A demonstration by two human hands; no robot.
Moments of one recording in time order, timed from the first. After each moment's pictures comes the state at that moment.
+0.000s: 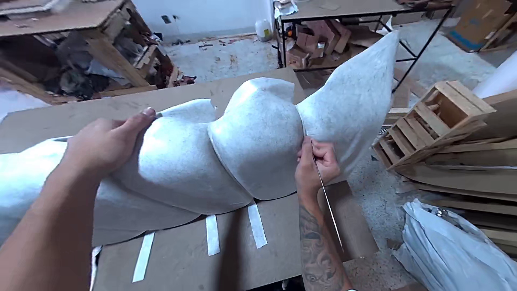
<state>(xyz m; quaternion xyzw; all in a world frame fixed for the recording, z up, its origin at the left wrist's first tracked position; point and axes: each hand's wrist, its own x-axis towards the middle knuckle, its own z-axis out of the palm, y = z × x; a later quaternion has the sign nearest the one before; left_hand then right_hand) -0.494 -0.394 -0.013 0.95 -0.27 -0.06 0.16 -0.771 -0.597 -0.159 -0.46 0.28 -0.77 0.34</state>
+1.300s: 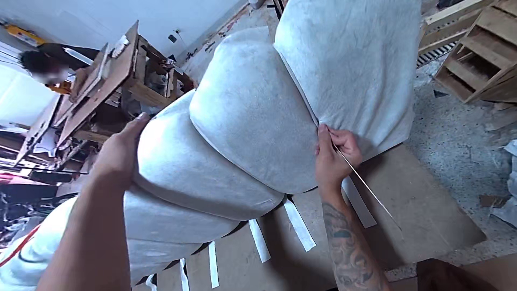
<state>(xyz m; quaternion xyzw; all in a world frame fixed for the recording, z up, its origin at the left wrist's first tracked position) -0.433 -0.467 -0.030 0.92 -0.25 -0.10 0.30 -0.726 -0.616 -0.245 -0.35 0.34 -0.78 0.40</state>
